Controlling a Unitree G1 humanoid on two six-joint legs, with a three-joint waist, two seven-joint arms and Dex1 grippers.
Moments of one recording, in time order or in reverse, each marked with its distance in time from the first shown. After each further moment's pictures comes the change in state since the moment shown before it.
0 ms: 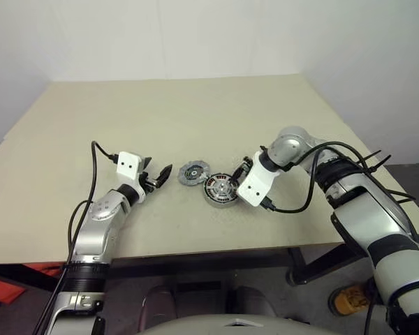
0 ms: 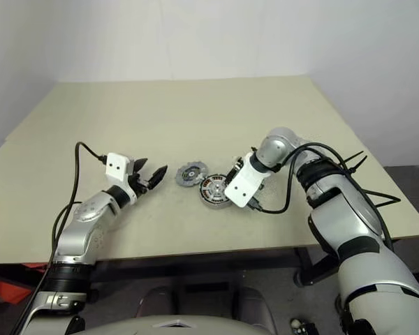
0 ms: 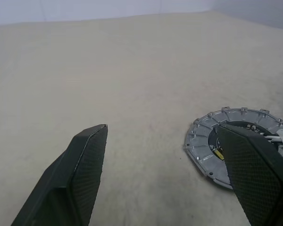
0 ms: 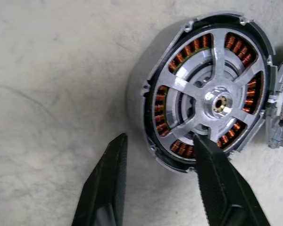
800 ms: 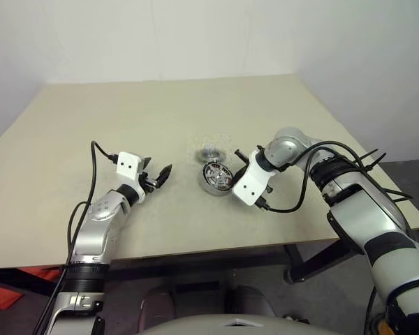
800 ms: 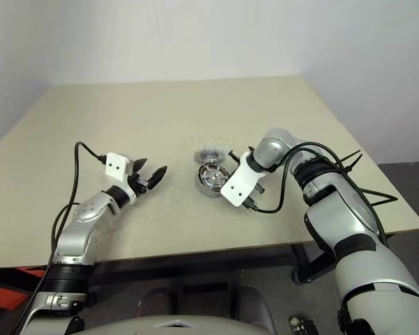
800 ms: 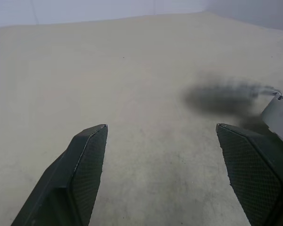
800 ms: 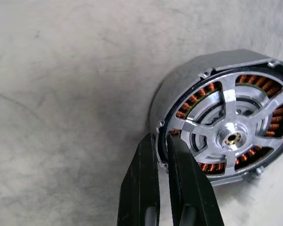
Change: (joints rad) left arm 0.000 0.002 0.000 -0.003 0.002 0.000 0.000; right arm -0.014 0.032 0.001 0.052 -0.025 0.028 -0.096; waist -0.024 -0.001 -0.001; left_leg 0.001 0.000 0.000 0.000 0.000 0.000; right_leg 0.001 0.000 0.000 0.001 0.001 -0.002
